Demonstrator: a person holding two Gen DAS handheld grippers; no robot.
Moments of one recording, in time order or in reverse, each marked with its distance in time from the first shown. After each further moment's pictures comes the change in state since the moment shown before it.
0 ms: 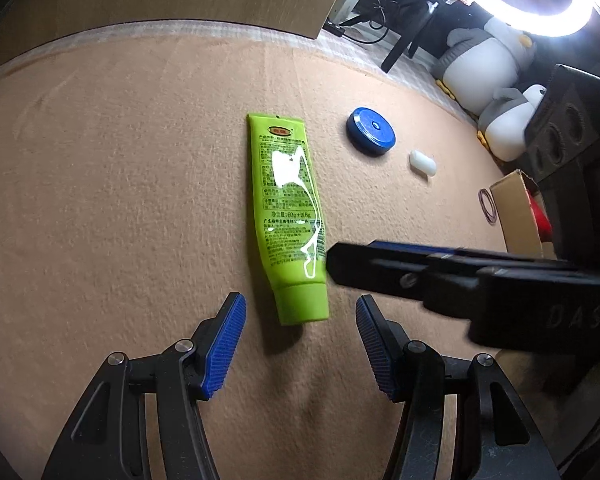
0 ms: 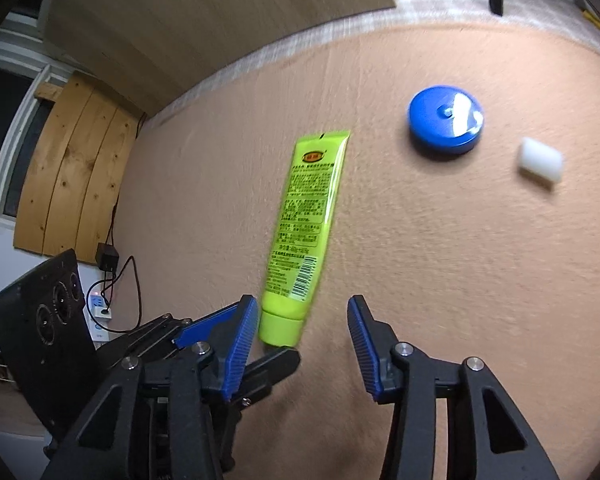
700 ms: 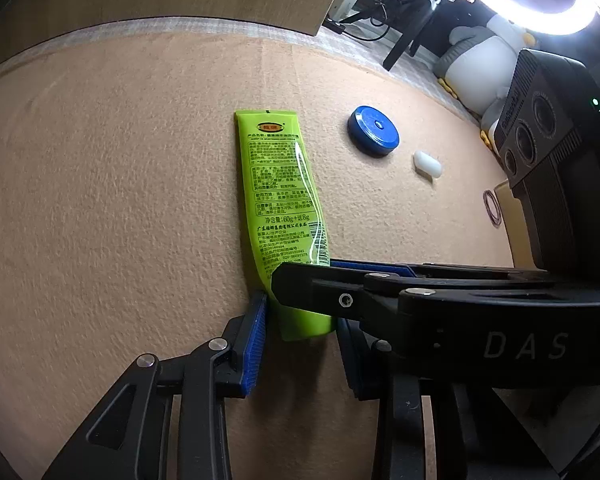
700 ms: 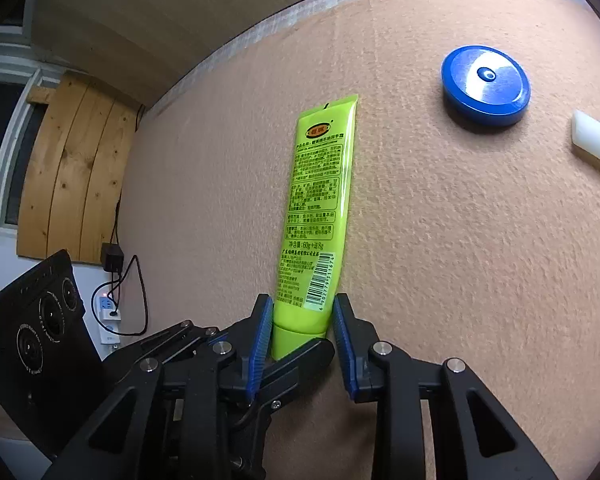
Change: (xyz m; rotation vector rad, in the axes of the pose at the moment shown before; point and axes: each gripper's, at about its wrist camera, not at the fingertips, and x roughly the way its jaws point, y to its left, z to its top) left arm 0.009 -0.004 0.003 0.002 -0.005 0.005; right arm 0.021 0.005 0.007 0.038 0.045 0.049
